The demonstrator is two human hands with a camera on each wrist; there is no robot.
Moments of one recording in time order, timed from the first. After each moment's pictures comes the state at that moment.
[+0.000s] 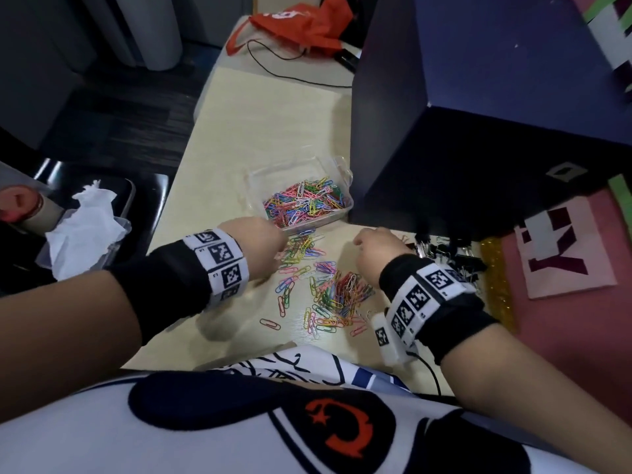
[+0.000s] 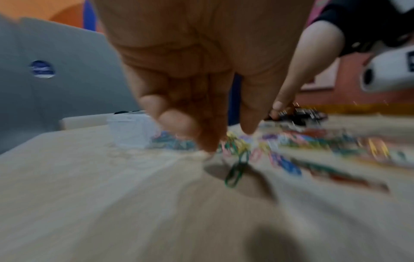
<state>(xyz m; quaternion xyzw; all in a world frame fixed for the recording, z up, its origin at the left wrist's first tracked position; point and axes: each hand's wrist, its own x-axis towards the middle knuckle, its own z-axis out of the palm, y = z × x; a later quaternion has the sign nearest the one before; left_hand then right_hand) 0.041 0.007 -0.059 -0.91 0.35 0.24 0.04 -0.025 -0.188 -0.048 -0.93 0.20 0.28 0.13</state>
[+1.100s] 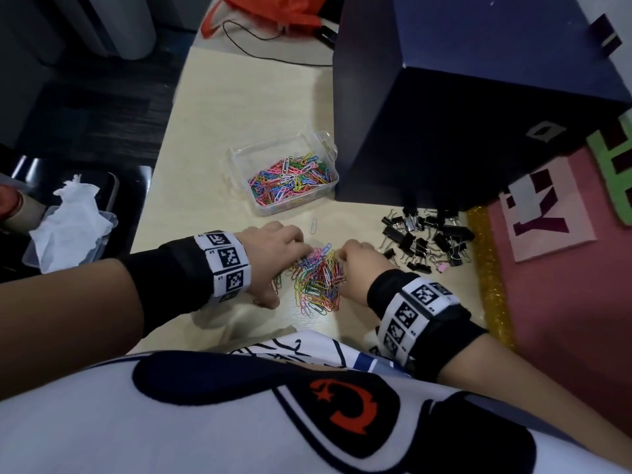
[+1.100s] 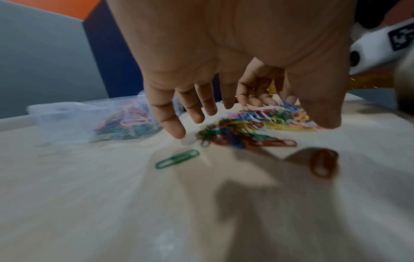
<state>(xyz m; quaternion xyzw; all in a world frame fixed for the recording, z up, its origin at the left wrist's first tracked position) 0.011 -0.003 -0.074 -0.81 0.51 0.26 0.10 -0.082 -0.169 -0.066 -0.92 0.18 0.29 0.17</state>
